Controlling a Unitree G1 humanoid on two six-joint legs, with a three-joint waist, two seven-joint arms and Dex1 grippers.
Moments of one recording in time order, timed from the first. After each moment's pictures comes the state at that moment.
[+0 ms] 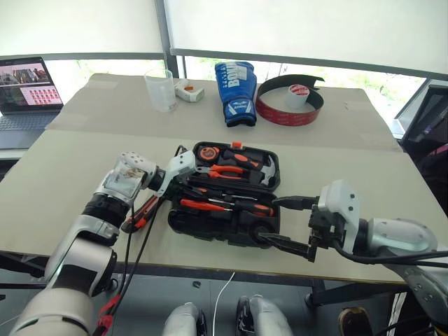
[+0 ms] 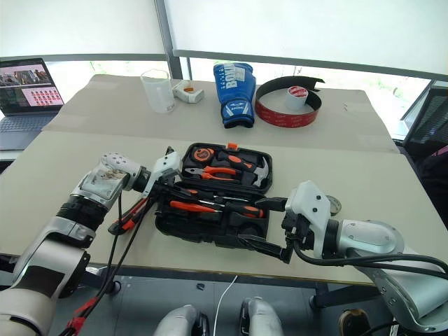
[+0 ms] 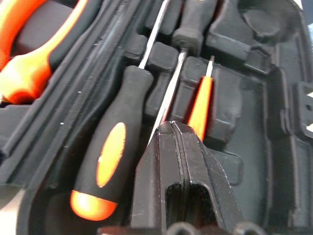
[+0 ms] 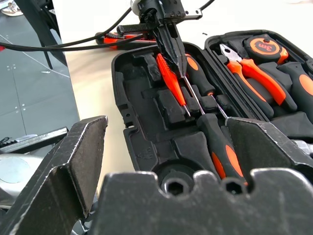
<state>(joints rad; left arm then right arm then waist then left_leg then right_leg) -0.92 0.58 -0.36 0.58 -0.15 0.36 -1.43 -0.11 -0.84 -0.12 -0.77 0.73 0.76 0.72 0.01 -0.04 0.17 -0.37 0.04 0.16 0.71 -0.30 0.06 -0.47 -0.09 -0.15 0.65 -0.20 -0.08</state>
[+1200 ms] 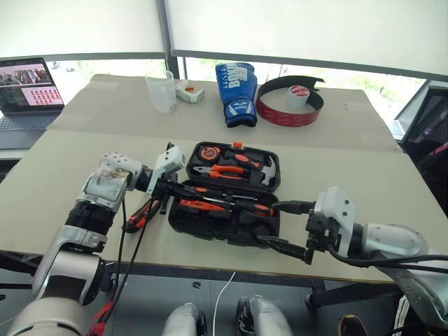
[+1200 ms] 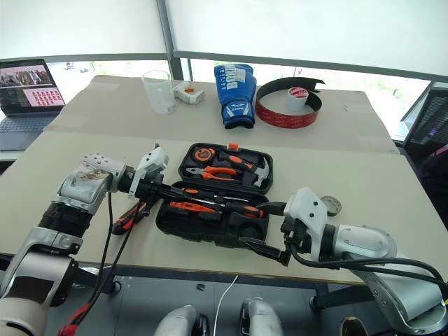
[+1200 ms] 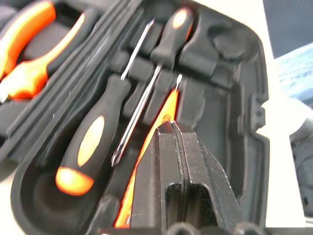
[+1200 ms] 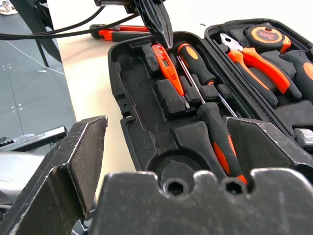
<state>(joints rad) -0.83 0.64 -0.24 0.40 -0.20 0.46 -1.49 -0.07 -0.81 -0.08 -0.74 0.65 0.70 0.74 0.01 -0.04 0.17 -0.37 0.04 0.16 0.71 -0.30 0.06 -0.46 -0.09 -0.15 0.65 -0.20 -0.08</state>
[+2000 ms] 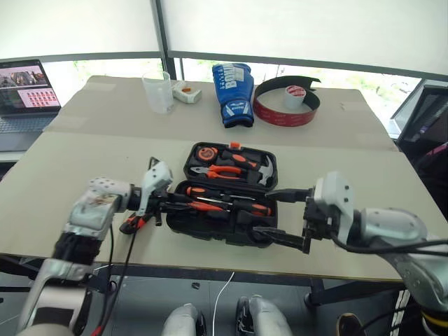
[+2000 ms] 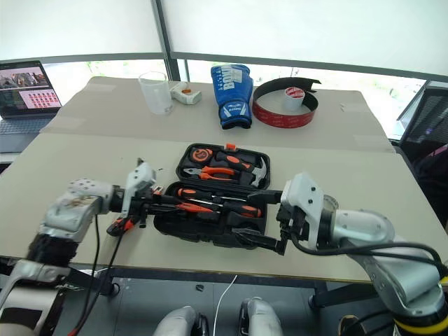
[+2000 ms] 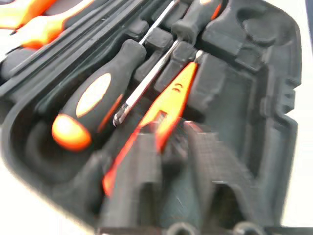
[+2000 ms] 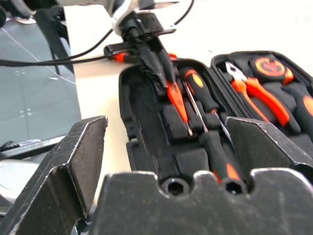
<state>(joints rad) -0.49 0.72 0.02 0.01 -0.32 0.60 -1.25 -0.29 -0.80 -0.04 -0.62 0.71 0.71 0.81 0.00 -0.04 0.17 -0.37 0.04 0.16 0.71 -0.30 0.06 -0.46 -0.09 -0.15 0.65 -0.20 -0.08</state>
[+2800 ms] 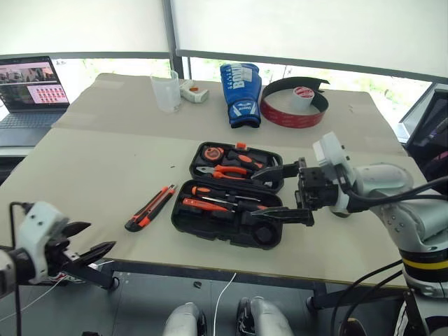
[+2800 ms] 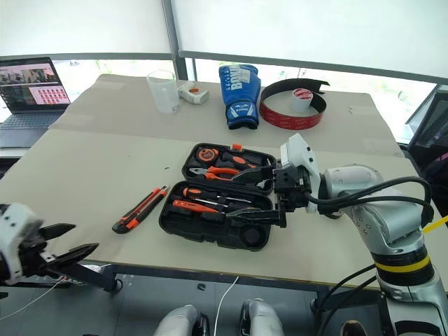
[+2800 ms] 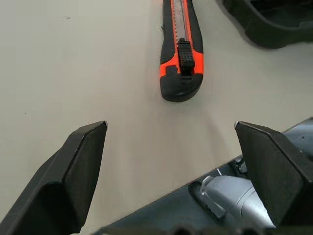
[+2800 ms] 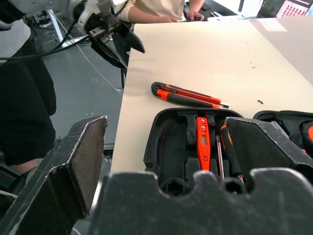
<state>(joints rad) 0.26 0.88 0.61 -0.50 -0.45 0.85 -0.94 -0.55 -0.77 0.02 -0.40 0.73 0.70 1.11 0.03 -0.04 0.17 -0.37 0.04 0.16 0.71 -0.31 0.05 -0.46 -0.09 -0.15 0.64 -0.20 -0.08</state>
